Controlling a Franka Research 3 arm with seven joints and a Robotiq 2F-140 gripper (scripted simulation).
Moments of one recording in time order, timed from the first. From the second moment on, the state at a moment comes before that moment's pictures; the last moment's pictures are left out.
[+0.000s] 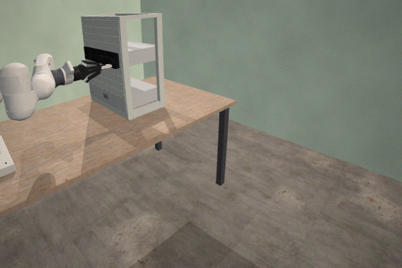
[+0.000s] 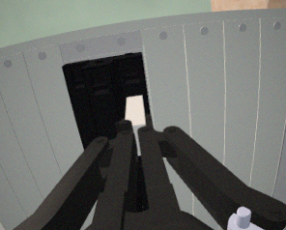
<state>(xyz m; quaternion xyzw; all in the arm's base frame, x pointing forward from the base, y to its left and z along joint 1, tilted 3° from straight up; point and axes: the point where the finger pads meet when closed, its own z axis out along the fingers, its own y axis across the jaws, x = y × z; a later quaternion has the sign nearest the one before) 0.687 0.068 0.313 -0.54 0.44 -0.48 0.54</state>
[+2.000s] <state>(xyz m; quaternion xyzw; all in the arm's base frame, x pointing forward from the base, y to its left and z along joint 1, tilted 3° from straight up) 0.698 0.070 0.313 -0.53 0.44 -0.48 0.53</state>
